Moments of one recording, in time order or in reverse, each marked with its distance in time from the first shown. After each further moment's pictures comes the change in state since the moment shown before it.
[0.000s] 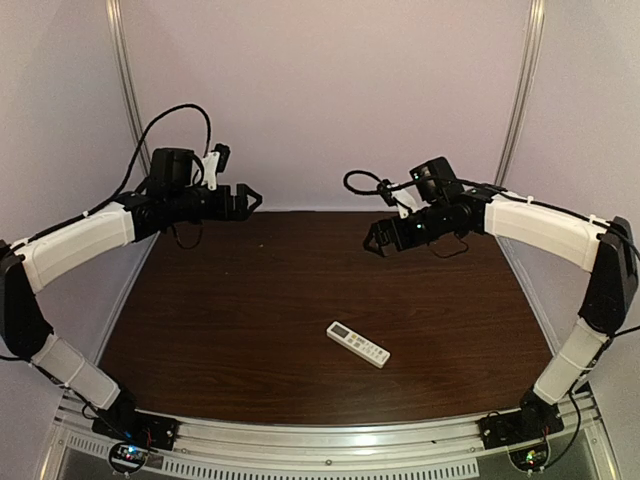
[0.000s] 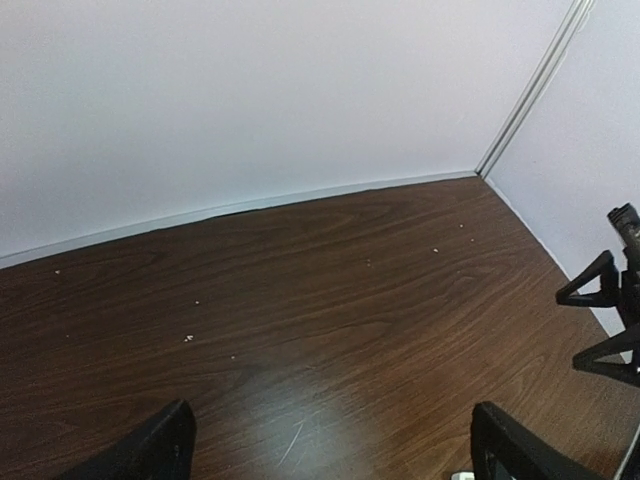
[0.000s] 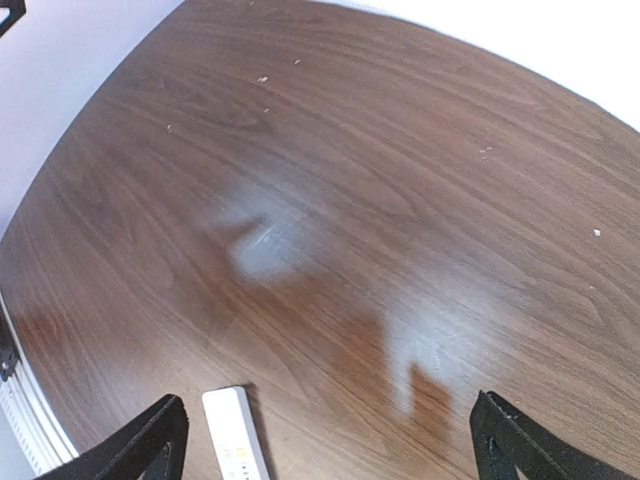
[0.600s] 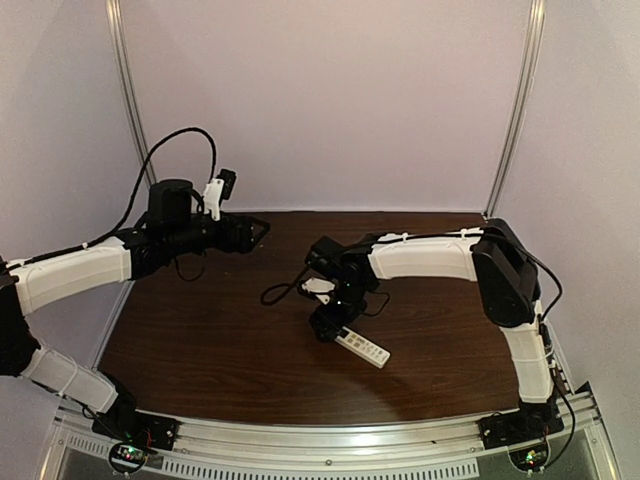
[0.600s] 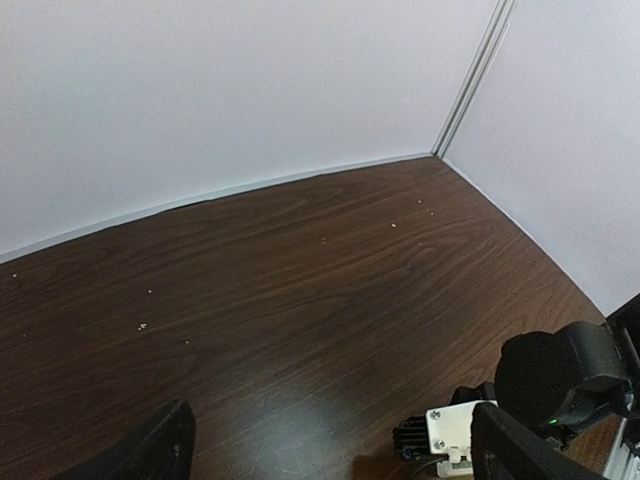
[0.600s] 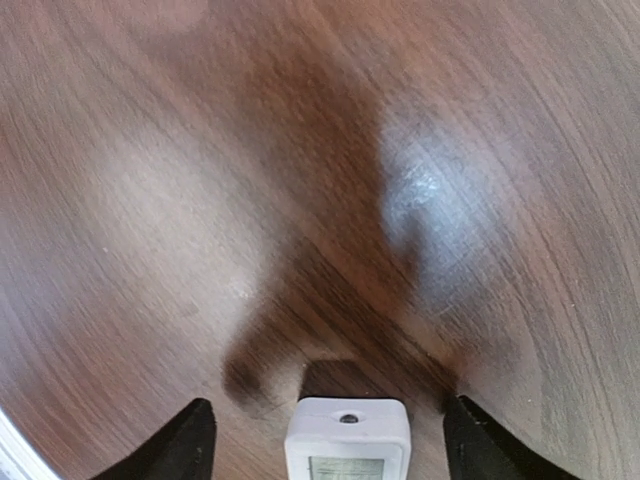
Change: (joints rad) left arm -0.071 -0.104 -0.265 0.223 0.027 0.026; right arm 0.294 0.503 0.256 -0.258 0.076 -0.059
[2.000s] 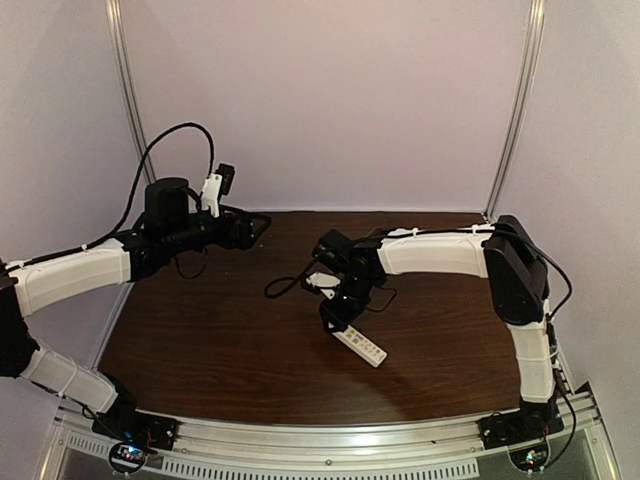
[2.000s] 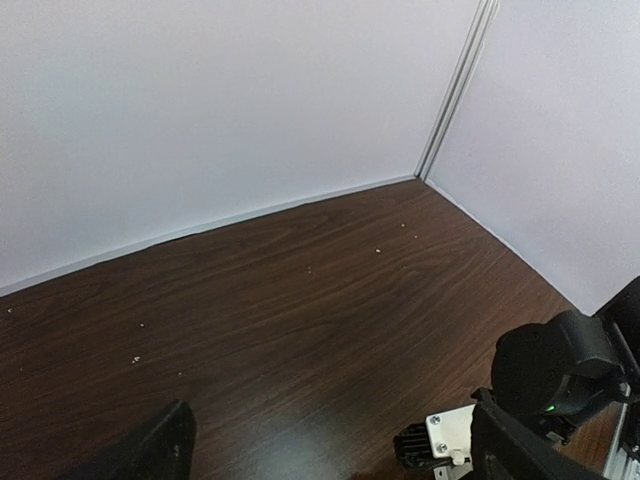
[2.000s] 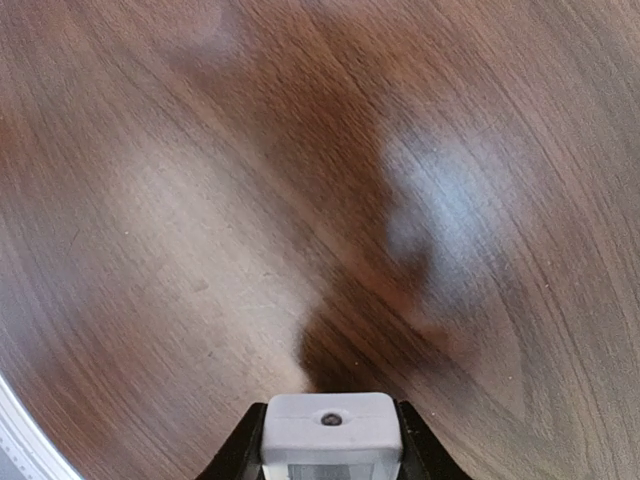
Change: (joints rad) left arm -0.002 -0.008 -0.009 0.081 0.034 0.016; right arm -0.022 -0.061 -0.047 0.025 -0.033 -0.013
